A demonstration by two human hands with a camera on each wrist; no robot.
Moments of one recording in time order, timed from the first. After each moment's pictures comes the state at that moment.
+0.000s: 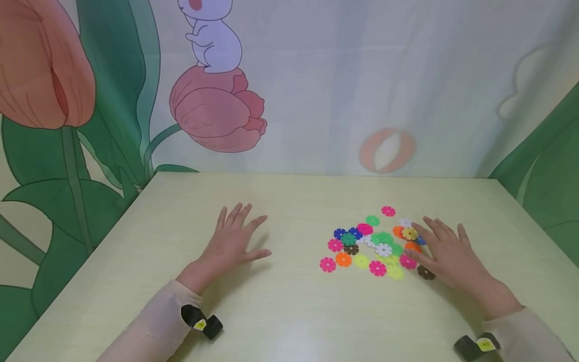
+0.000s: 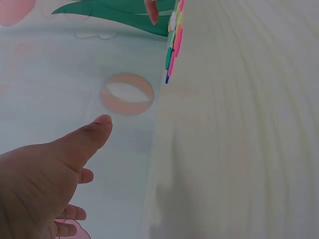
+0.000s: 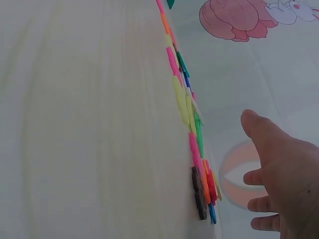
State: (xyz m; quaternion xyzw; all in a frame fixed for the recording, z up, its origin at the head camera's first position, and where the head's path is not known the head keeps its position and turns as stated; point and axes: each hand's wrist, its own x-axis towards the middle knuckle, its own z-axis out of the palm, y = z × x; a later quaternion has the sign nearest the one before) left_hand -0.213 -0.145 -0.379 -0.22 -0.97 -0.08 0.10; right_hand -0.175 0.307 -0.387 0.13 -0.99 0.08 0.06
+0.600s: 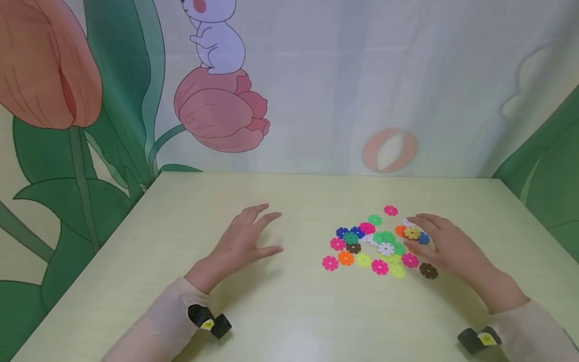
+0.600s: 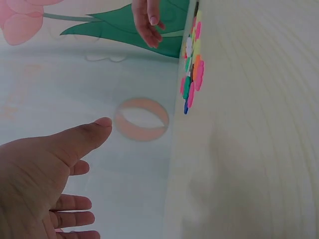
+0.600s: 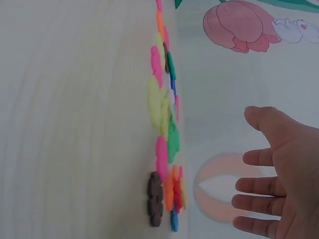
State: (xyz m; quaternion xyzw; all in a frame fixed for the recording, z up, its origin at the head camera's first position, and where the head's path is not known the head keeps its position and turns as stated) left_hand -0.198 -0.126 -0.354 -0.25 -0.95 -0.17 0.11; right_hand -0.174 0.289 -0.357 0.14 -0.98 0.10 0.05
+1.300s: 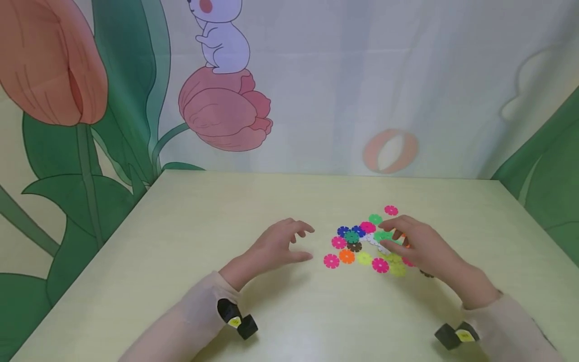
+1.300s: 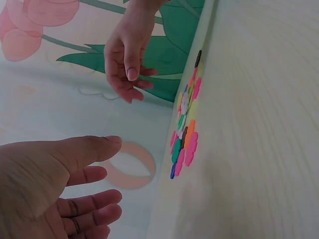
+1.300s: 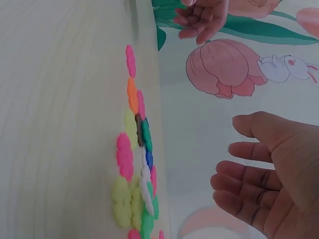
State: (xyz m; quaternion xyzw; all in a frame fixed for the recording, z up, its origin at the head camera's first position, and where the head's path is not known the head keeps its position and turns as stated) left_hand -0.194 -0.076 -0.354 -0.29 -0.91 -0.29 -0.03; right_hand -0.168 0.237 -0.337 0.19 -0.96 0.21 0.03
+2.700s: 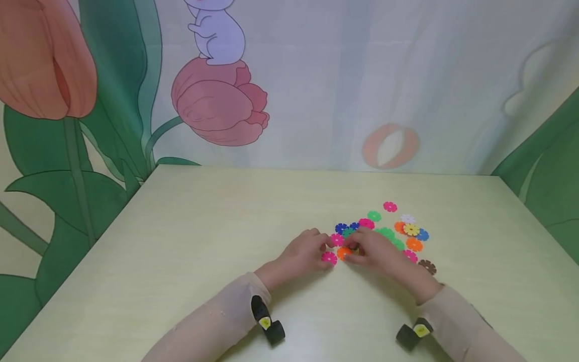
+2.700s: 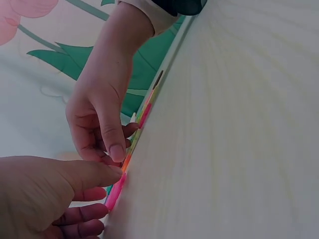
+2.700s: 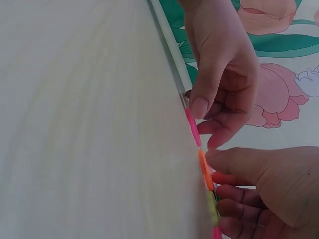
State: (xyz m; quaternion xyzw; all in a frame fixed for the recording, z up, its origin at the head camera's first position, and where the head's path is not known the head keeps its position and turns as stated) left_hand -0.205 -0.014 -0.393 -0.27 -0.94 -0.21 -0.07; right_hand -0.195 0.183 -0.389 0.21 -0.95 0.21 -0.04
